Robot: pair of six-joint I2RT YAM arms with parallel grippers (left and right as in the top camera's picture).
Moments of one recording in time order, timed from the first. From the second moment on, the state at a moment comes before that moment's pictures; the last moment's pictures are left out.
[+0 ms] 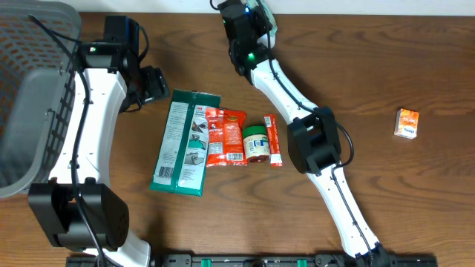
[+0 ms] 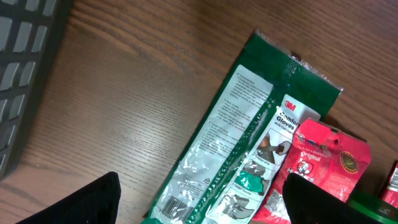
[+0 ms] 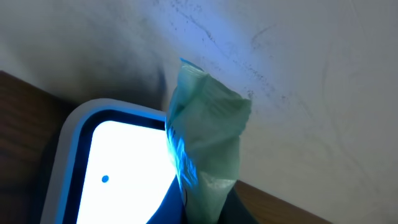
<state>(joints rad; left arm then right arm) -0.02 1.76 1.66 -1.21 -0.03 -0.38 0.51 2.77 2.51 -0.14 0.74 -0.51</state>
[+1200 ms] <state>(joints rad) -0.02 1.76 1.66 -1.21 -0.03 -0.38 0.50 2.43 2.51 -0.83 0.56 -0.44</state>
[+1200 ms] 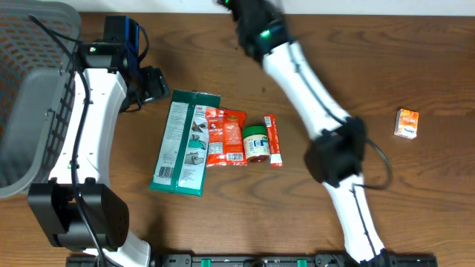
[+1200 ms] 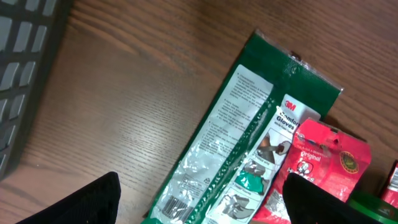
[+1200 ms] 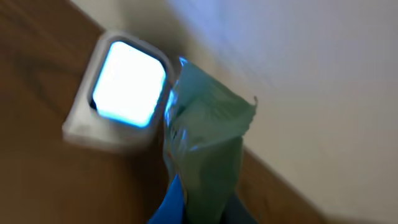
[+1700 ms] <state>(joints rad) -0.02 1.76 1.66 -1.21 -0.03 -0.38 0.05 2.10 2.52 -1.60 -0.13 -0.18</state>
